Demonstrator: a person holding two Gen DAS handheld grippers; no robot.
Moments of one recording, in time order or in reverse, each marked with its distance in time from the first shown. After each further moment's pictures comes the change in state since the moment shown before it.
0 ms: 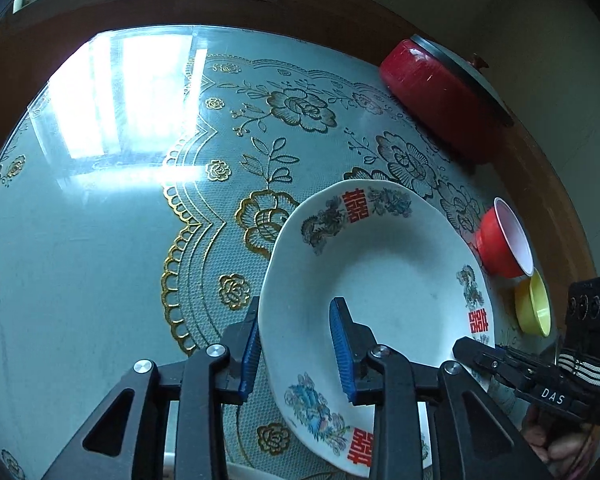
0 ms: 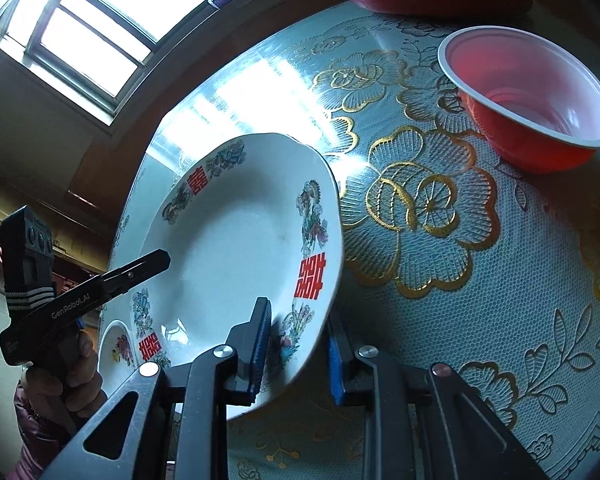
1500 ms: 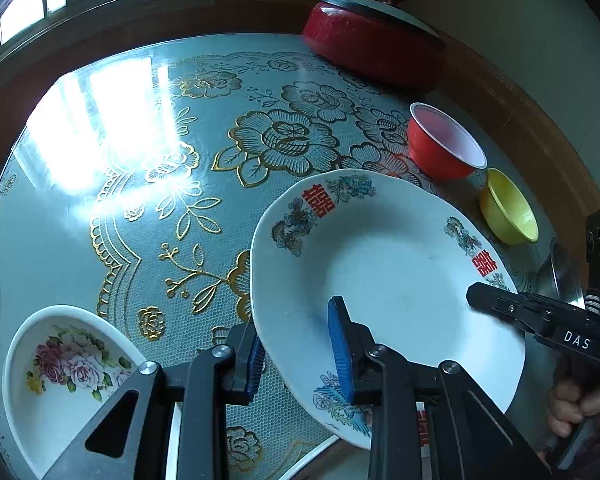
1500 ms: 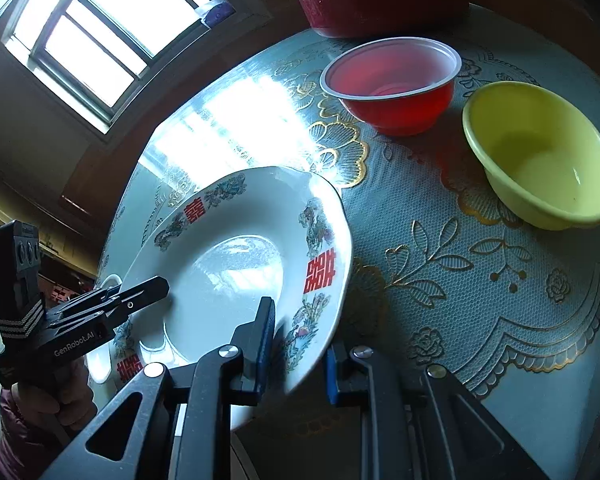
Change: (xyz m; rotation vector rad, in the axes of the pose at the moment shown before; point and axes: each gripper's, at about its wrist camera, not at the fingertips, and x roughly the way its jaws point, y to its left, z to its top) left arm -0.023 -0.098 -0.085 0.194 0.015 0.062; right arm -0.062 -0.035 -0.042 -0.016 -0.066 -0.044
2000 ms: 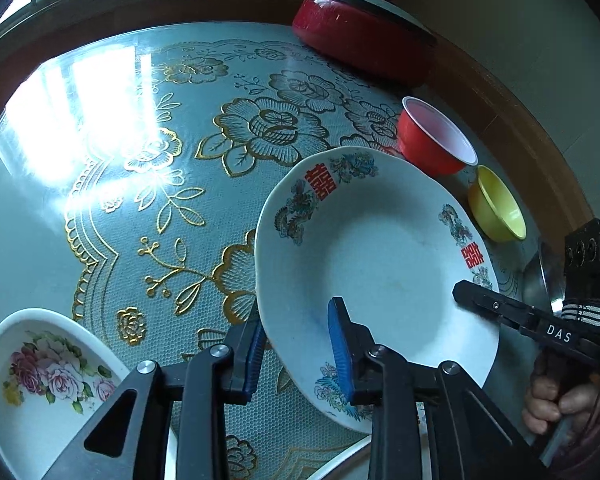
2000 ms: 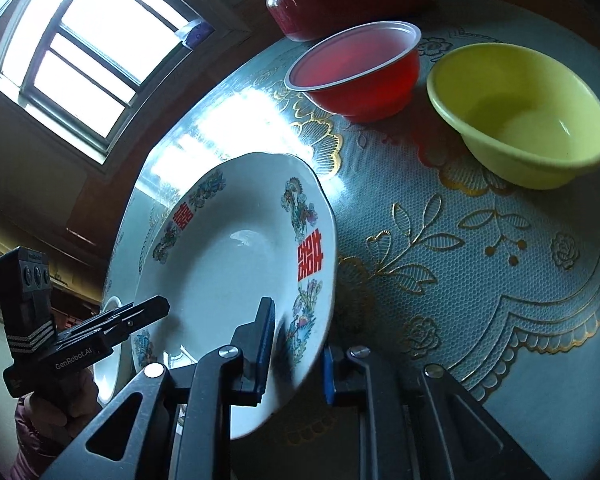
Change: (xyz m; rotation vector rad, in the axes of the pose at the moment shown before) left arm 0.015 0.008 0.003 -0.003 0.034 -0.100; right arm 0.009 -0.022 -0.012 0.125 -0.055 0.032
